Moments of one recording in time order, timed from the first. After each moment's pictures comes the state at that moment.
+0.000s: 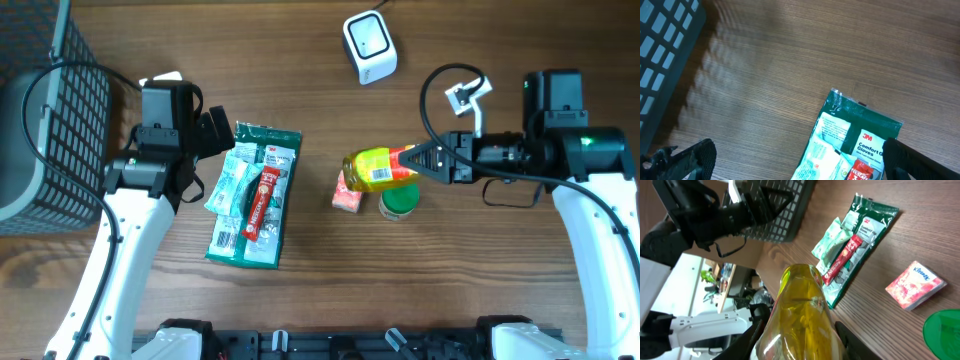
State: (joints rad) left arm -0.10 1.31 1.09 -0.67 -0.21 -0.32; right arm 0.03 1.34 1.28 -1.13 -1.08 -0.06
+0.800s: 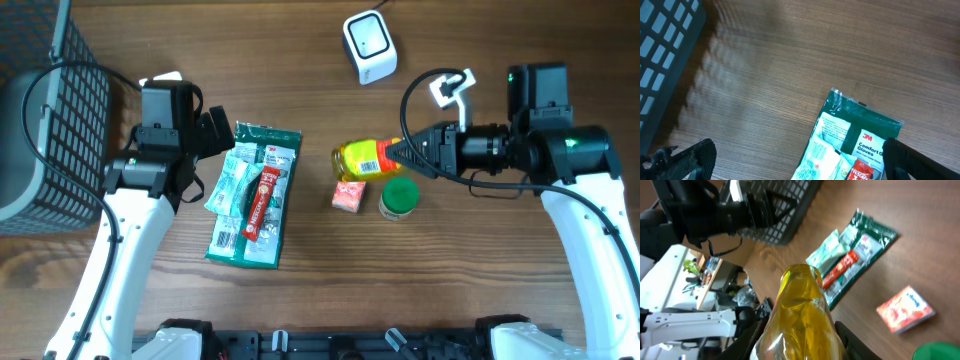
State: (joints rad) left arm -0.10 1.31 1.09 -0.67 -0.21 -0.32; right arm 0.10 1.34 1.28 -0.96 -1.03 -0.03
